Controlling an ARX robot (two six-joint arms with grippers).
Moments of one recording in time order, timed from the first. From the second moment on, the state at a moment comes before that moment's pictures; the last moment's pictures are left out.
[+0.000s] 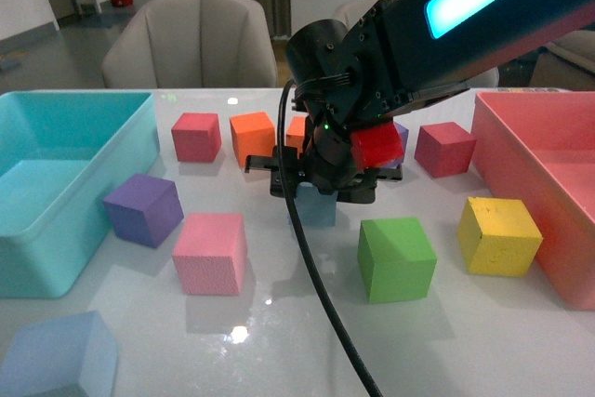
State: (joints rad) left arm 0.00 0.01 0.01 0.00 0.00 0.00; right arm 0.45 2.52 1.90 -0.31 0.06 0.42
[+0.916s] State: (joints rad) left arm 0.00 0.01 0.01 0.00 0.00 0.00; right arm 0.44 2.18 1.58 0.04 0.28 0.27
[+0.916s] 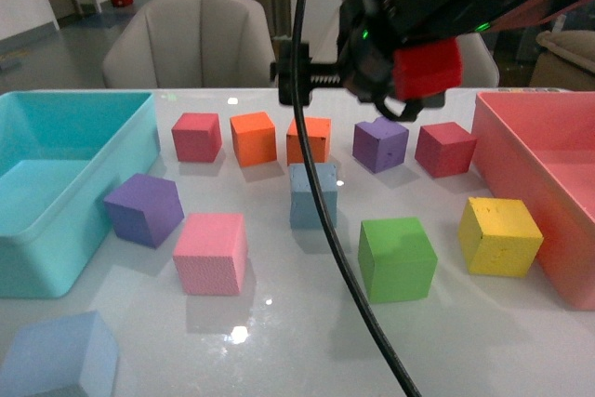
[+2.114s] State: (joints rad) left arm 0.00 0.01 0.01 0.00 0.00 0.00; right arm 0.00 0.30 0.08 0.21 0.00 0.00
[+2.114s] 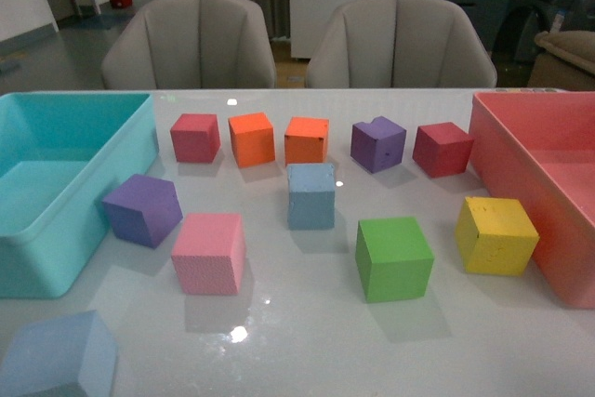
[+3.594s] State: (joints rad) left arm 0.00 0.01 0.01 0.00 0.00 0.00; right arm 0.00 0.00 0.01 0.00 0.00 0.00
